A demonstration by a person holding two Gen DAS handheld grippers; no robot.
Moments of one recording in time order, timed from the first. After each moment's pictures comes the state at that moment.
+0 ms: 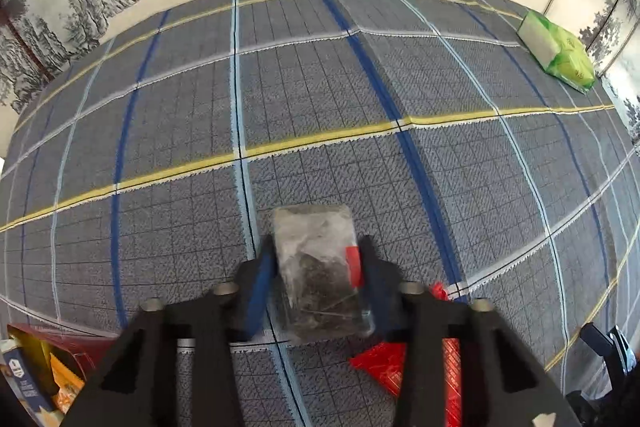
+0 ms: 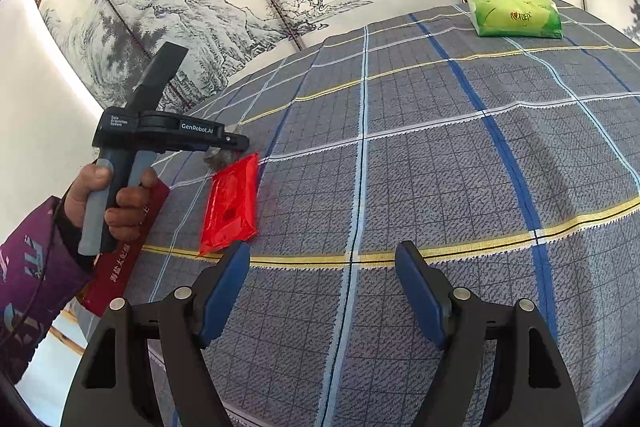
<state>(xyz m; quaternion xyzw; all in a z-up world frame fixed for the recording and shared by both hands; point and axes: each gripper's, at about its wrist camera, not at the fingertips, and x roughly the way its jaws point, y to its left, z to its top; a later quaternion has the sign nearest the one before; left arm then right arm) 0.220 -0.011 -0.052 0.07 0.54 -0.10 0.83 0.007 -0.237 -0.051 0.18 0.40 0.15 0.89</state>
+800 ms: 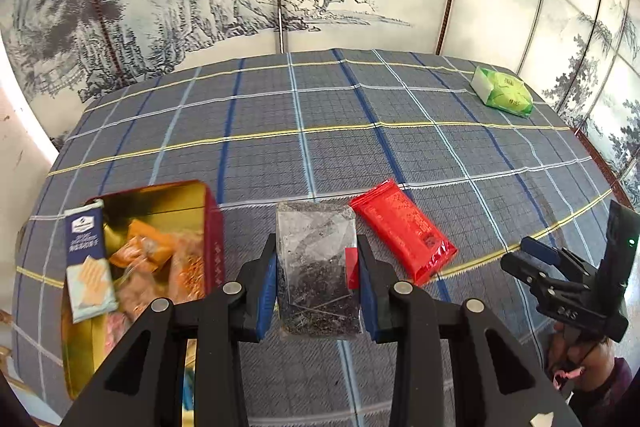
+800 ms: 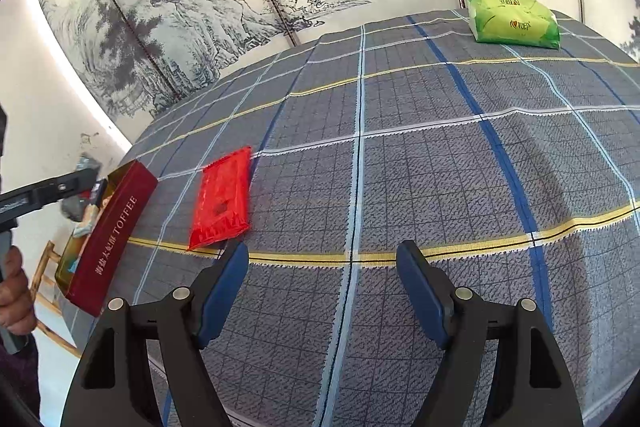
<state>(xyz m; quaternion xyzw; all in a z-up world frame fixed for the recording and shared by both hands) 0.037 0.053 0.037 0.02 0.42 -0.08 0.90 0.009 -0.231 -0.051 0.15 0.40 0.13 0.89</state>
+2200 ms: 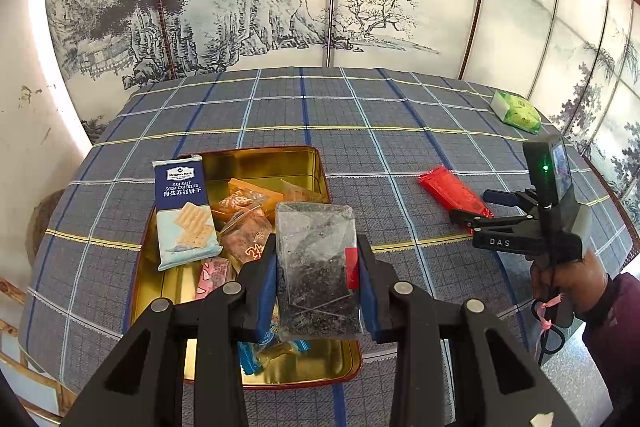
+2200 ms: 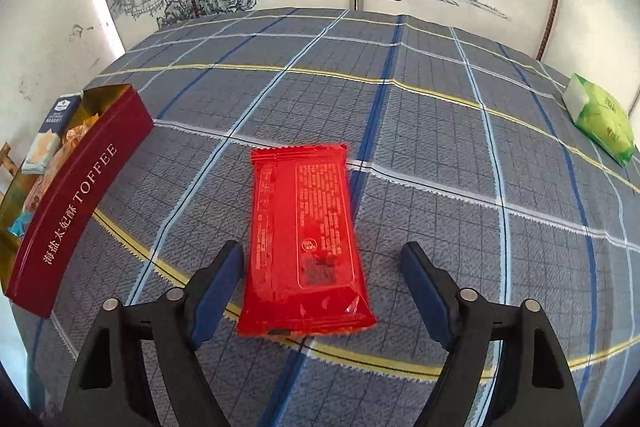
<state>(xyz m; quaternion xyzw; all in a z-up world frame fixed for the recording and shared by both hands) -0.034 0.155 0.040 -0.01 0.38 -0.06 0.92 0.078 -0.096 -0.050 -0.05 0.45 0.14 0.88</state>
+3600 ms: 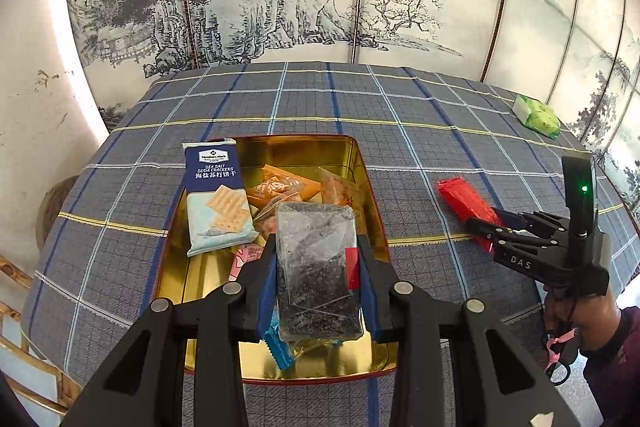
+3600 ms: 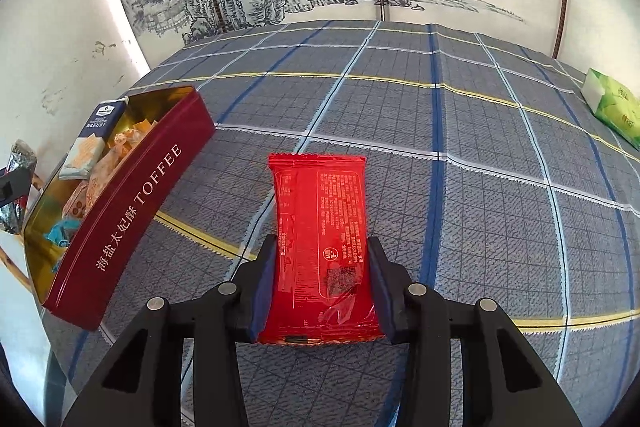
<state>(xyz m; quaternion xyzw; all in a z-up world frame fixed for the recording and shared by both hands) -0.036 0.182 0.027 -0.02 0.38 -0.03 0.92 0.045 -0.060 -0.044 0.00 0.43 0.17 0.89</state>
